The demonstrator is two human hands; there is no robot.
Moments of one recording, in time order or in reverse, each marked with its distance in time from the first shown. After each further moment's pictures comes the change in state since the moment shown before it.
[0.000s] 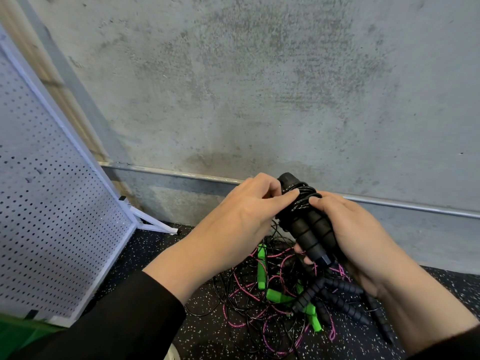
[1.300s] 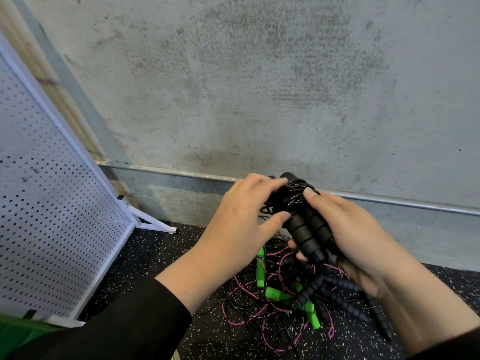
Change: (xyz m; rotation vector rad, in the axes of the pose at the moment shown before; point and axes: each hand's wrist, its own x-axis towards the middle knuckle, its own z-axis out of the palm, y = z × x) left_hand -0.001 0.011 0.013 -0.203 0.115 -0.305; right_hand -0.003 0.000 0.001 0.077 -0.030 0.026
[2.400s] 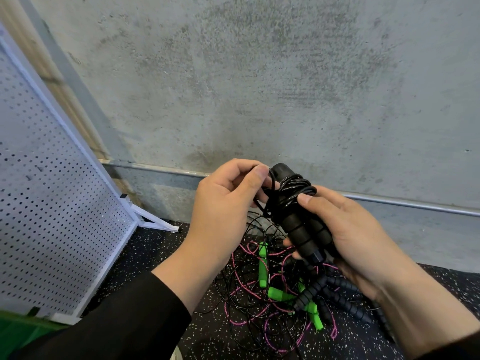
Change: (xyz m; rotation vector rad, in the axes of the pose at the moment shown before) left_hand 0.007 0.022 -0.019 -0.772 0.350 -0.280; right_hand 0.000 0.001 0.007 -0.002 -0.066 -0.085
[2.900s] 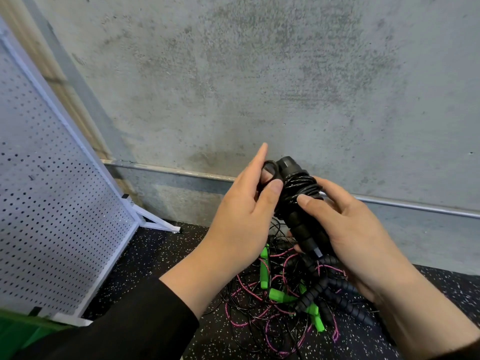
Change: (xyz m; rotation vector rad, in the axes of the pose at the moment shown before) left_hand -0.005 -0.009 0.005 0.311 -0.163 0.020; right_hand 0.003 0.003 0.004 -0.062 0.057 -0.145
